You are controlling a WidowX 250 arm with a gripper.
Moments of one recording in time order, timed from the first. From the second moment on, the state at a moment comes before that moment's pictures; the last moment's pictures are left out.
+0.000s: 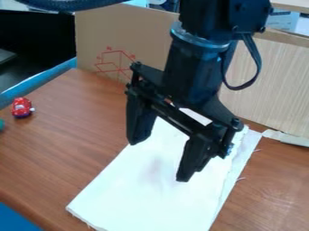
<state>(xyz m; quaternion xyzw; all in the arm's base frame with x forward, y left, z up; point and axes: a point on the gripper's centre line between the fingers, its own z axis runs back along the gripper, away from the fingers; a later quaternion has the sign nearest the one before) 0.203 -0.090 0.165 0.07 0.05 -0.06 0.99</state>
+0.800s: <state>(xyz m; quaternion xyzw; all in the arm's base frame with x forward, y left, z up) 0.176 -0.056 0.135 0.05 -0.04 -0.23 0.97</state>
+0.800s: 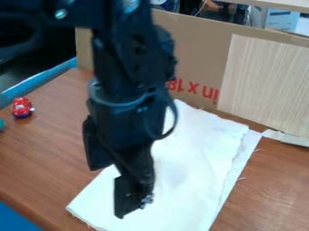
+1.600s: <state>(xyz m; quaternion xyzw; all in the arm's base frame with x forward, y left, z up) 0.161 -0.035 0.093 0.11 -0.18 -0.56 0.80</state>
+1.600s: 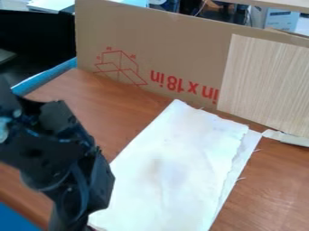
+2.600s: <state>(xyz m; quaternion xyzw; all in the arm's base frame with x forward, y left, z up) 0.179 -0.043 0.022 0.14 -0.13 -0.60 0.78</state>
